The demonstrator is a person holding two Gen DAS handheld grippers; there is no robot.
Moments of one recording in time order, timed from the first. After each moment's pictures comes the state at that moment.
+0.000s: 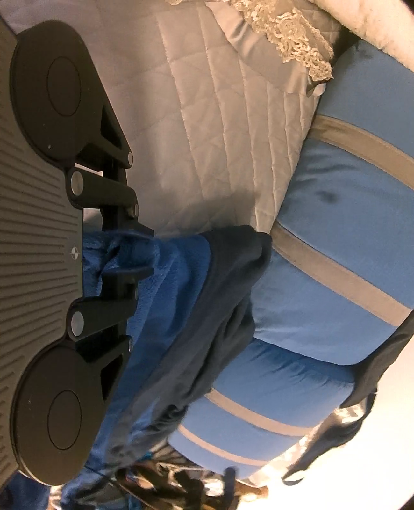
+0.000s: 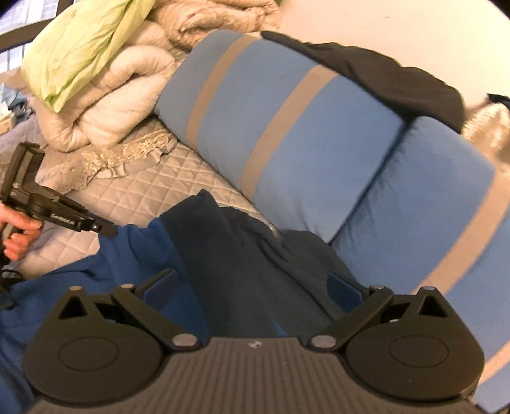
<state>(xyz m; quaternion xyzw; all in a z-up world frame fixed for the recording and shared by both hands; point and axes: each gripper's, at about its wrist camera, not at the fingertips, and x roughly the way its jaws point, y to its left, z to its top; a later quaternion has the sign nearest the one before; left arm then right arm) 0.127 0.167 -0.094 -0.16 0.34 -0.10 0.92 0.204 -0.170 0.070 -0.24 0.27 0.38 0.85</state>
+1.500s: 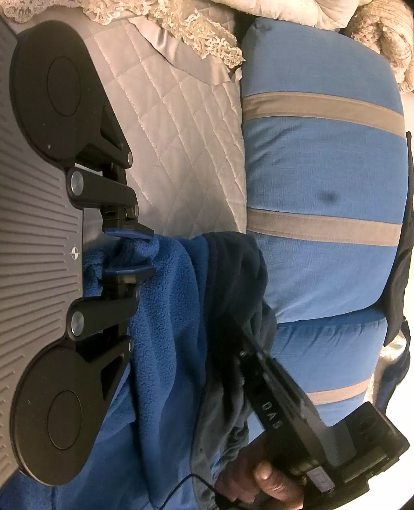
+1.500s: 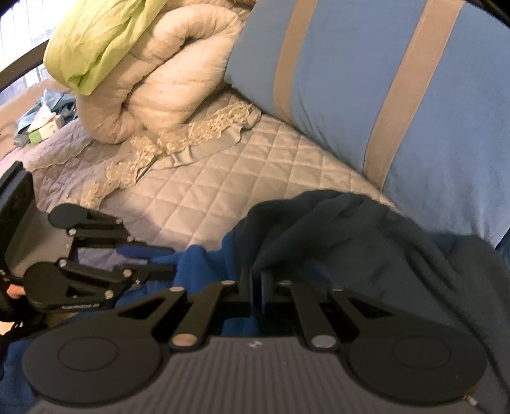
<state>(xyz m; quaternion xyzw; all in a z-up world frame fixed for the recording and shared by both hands) 0.108 0.136 -0.118 0.02 0.26 -0.10 0.96 0.256 -0.047 -0.035 -0.18 0.35 0.52 0.76</state>
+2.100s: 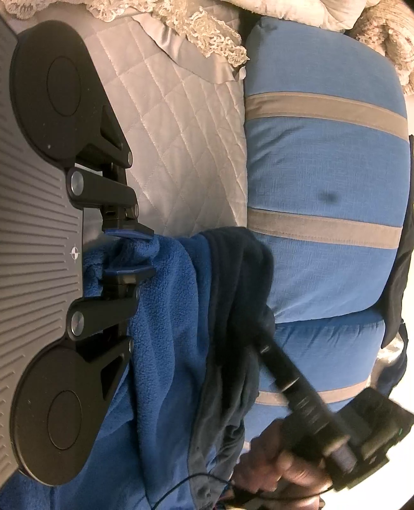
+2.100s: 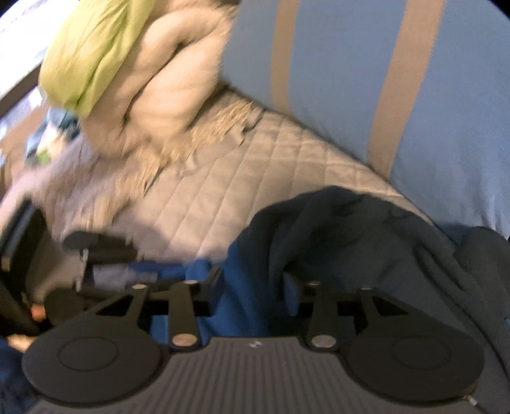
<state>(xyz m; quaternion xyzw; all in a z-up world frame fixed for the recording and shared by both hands) 0.108 0.140 -0.120 0.01 0.26 -0.10 0.96 0.294 -0.045 -0.019 -0.12 0.39 0.52 0.75</state>
